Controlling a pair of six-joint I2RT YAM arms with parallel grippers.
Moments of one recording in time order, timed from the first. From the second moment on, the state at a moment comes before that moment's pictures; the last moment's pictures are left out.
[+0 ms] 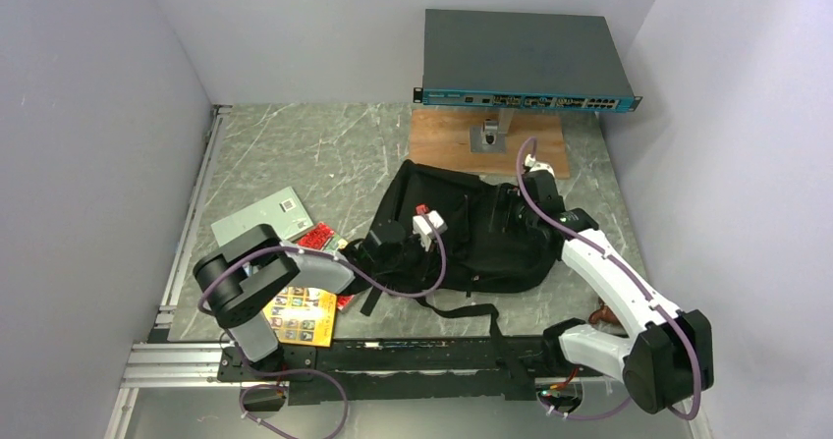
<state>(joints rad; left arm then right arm) -0.96 1.70 0.61 0.77 0.22 -0.19 0.36 1.11 0.80 -0.53 0.12 0.44</state>
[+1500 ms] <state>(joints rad) -0.74 1.41 0.69 -0.12 -0.09 -0.98 0.10 1.10 0.56 -0.30 -0.03 0.52</state>
